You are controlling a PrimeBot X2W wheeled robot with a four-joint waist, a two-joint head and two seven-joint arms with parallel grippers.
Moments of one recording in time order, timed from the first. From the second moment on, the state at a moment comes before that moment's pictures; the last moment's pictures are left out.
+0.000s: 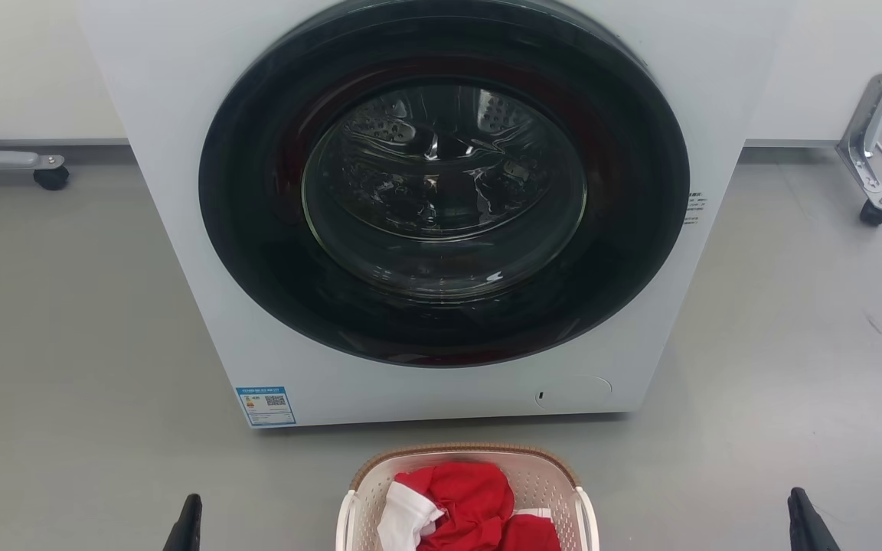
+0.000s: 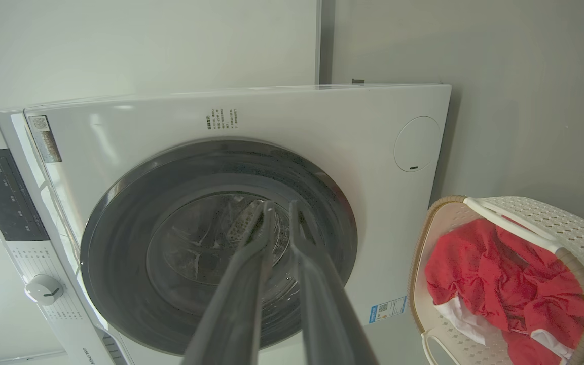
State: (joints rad) left arm -0.04 0.03 0.09 0.34 -1.60 -0.12 0.11; right arm -0.06 -0.03 -0.13 0.34 1.60 0.12 0.11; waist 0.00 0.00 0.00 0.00
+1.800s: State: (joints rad) left arm -0.03 0.11 -0.19 0.22 -0.90 -0.01 -0.08; right arm -0.03 -0.06 0.14 0.25 0.98 0.02 -0.07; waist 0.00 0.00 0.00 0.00
